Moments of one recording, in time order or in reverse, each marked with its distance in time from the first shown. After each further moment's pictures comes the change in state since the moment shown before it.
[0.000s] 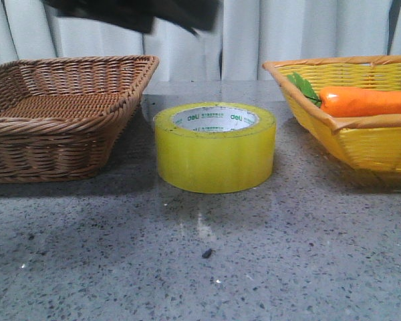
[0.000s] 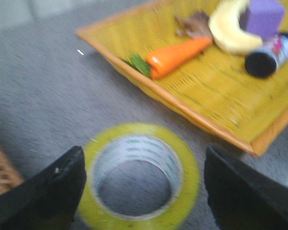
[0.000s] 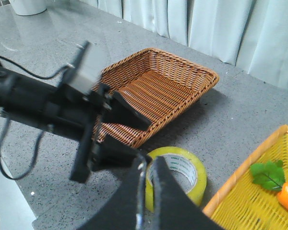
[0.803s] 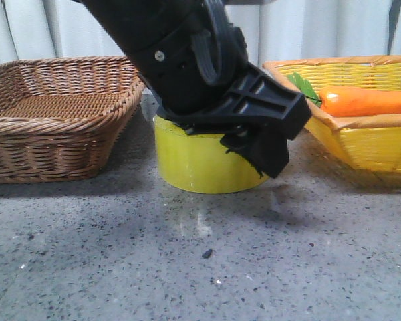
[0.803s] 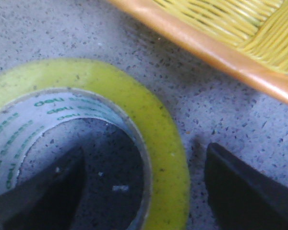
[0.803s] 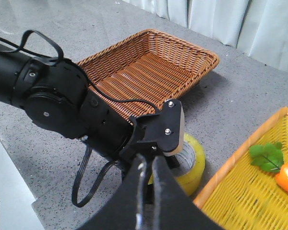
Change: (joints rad) left arm -0.058 0.378 -0.266 0.020 0.287 0.054; right arm 0.000 -0.002 0.000 0.000 0.062 0.000
